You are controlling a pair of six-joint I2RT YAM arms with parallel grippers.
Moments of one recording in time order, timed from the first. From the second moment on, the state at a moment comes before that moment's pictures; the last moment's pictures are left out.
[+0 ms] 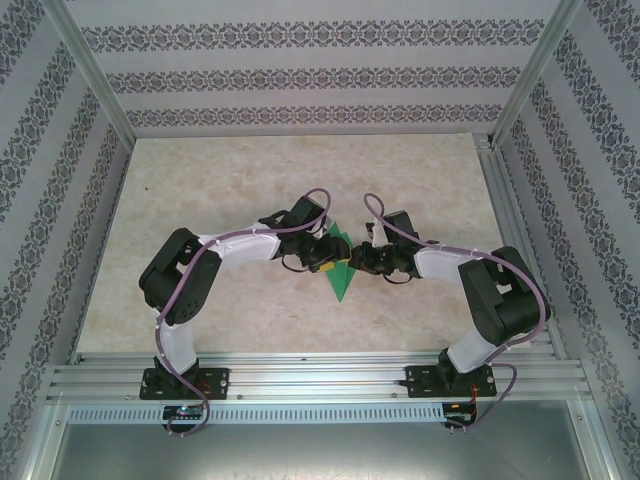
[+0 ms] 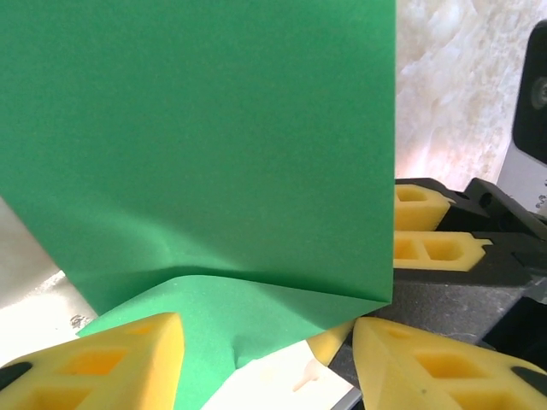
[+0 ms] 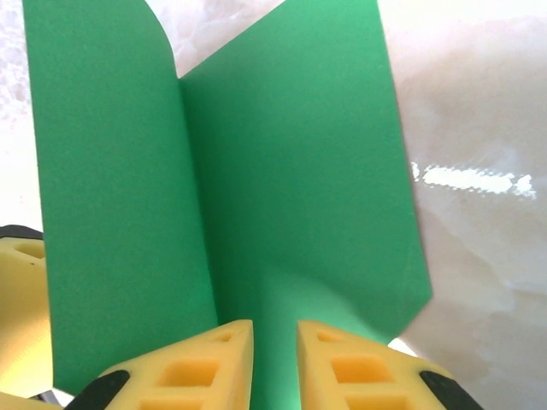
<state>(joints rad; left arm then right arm) -0.70 1.89 1.19 -0.25 0.52 -0.97 0.39 1.61 0.68 0.00 -0.55 0.56</state>
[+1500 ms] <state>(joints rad) -0.70 1.83 1.14 -0.20 0.48 -1.04 0.40 1.60 0.55 0.27 -0.67 0.72</state>
